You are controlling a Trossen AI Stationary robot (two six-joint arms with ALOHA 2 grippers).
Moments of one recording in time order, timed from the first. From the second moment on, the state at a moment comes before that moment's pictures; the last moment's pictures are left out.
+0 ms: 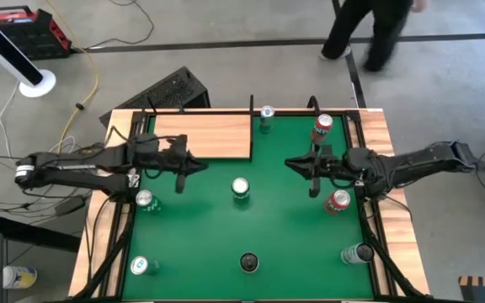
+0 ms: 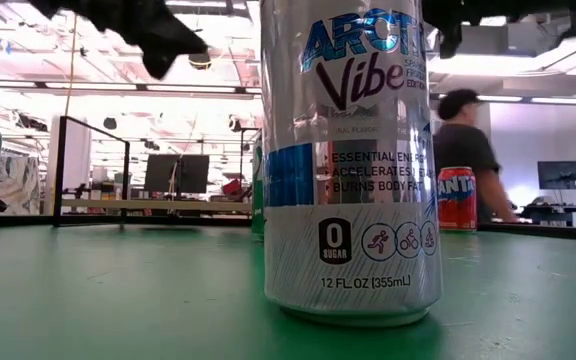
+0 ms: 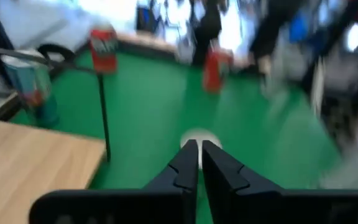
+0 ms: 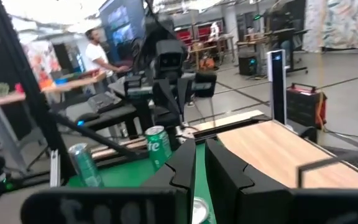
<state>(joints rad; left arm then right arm) 0.17 0.85 0.70 -0.14 0.12 -0.10 0.12 0.88 0.54 0.40 0.26 0.19</state>
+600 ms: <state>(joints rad) -0.05 0.82 1.11 -1.31 0.13 -0.31 0.11 1.27 0.83 0.40 0.26 -0.08</state>
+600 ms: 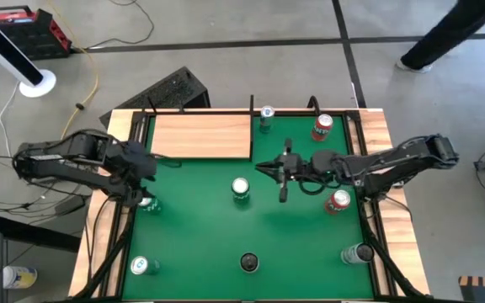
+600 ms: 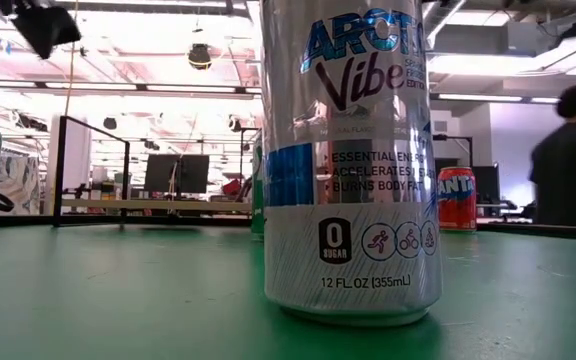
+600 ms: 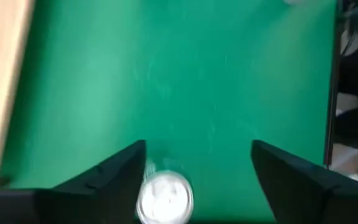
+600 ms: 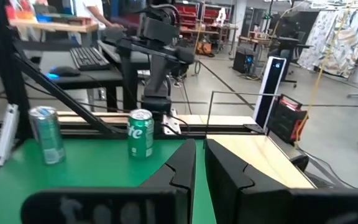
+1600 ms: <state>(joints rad) -0.15 0.85 0.83 -1.32 0.07 -0.39 0.10 1.37 0.88 0.37 0.26 -0.09</state>
